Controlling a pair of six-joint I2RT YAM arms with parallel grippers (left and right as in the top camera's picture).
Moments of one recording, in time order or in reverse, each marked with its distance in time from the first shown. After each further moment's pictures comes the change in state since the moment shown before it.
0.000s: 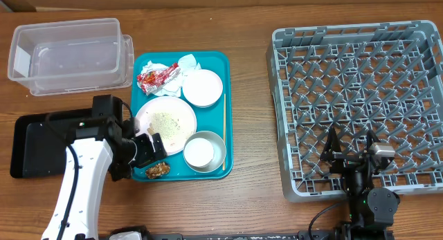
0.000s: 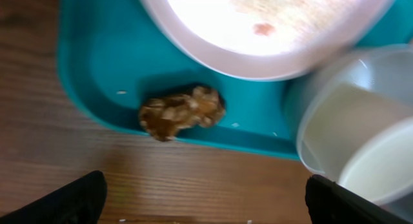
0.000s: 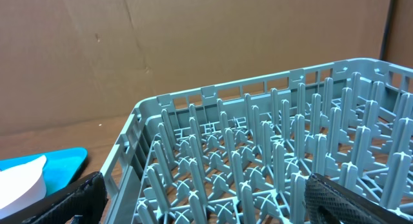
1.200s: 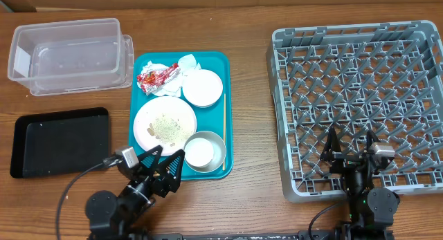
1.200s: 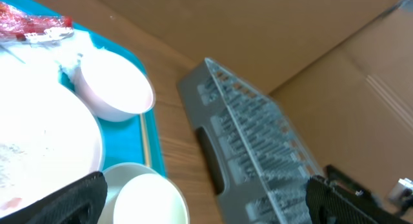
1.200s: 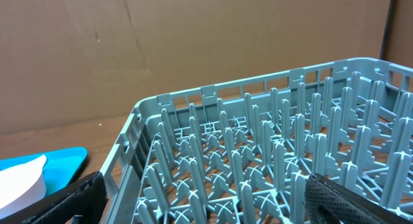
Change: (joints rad) left arm 0.000 -1.266 -0.730 0.851 0.450 -0.371; right arm 0.000 0.002 0.000 0.000 0.000 0.000
